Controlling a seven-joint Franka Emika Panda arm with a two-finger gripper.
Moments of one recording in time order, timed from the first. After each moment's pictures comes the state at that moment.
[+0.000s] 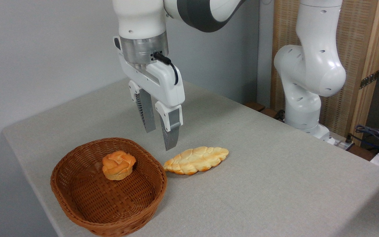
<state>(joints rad) -0.29 -0.11 0.24 -1.90 -0.04 1.82 0.81</state>
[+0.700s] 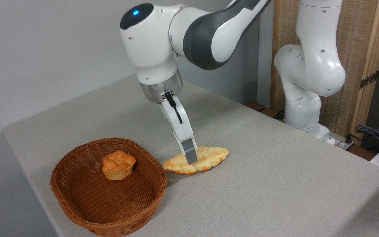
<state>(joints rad) -0.30 -0.10 0.23 -2.11 -0.03 1.82 1.07</state>
